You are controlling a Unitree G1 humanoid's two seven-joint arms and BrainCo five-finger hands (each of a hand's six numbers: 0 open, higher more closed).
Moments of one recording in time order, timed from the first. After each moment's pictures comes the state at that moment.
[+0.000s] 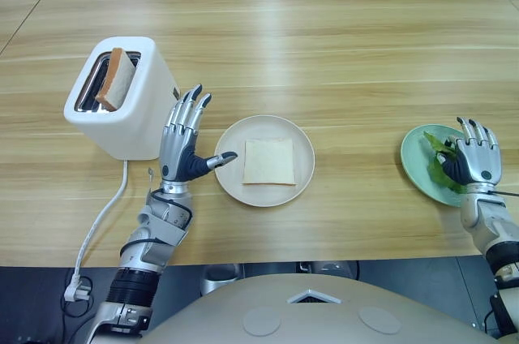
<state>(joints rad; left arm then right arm) 0.16 0.35 -0.11 0.00 0.80 -0.44 0.60 -0.03 -0.79 0.18 0.68 -0.82 -0.17 -0.78</state>
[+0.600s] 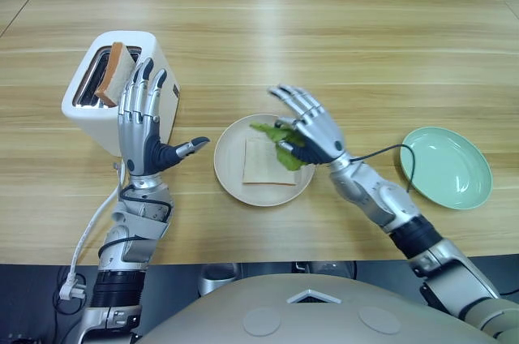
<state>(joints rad) 0.17 0.36 0.03 -0.13 0.82 -0.41 0.67 -0.23 -0.40 0.56 0.19 -0.97 -0.42 -0.54</state>
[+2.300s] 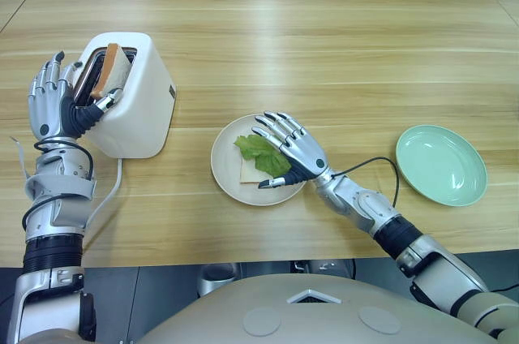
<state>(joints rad) -0.04 0.68 0.21 0.22 0.62 -0.09 0.32 -0.21 -0.39 0.66 0.30 -1.05 -0.38 -0.71</state>
